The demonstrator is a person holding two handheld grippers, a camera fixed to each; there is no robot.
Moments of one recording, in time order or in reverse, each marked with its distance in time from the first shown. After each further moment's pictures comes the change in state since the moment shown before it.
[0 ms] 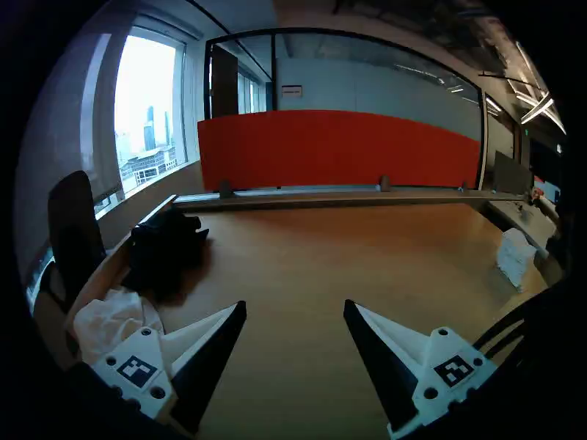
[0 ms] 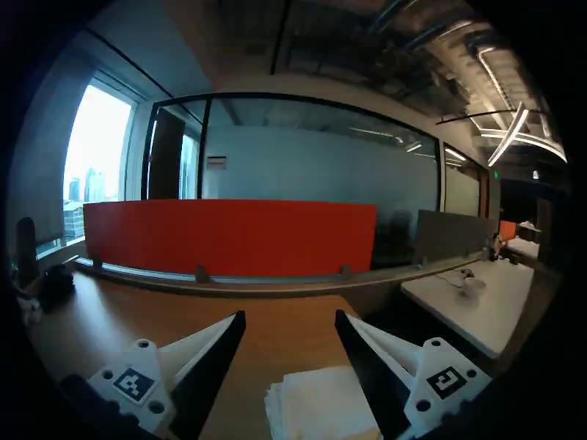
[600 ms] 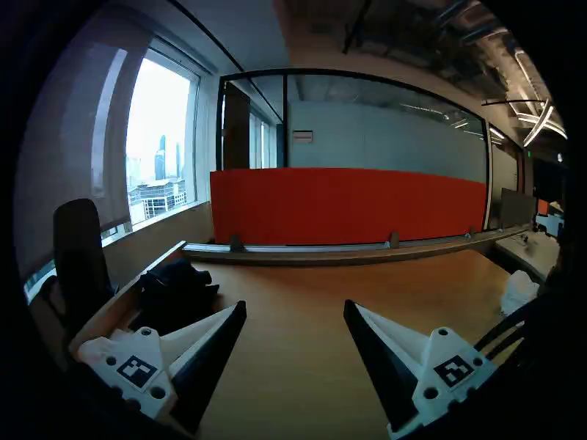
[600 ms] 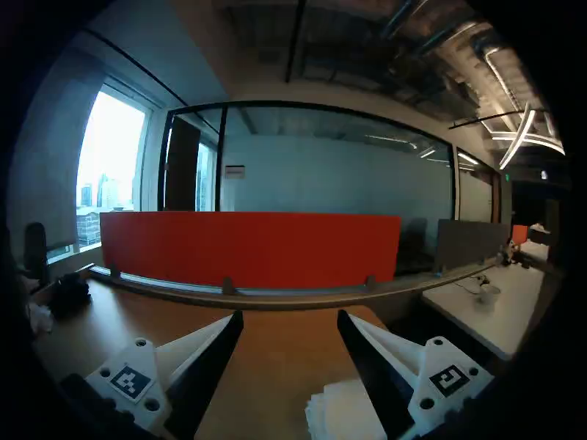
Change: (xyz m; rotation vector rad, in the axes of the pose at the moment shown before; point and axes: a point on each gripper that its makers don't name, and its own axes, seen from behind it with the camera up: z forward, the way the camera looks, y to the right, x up) left arm 0.093 -0.018 0.005 0.032 0.210 -0.033; right arm 0.028 -0.069 -0.004 0.080 0.042 0.015
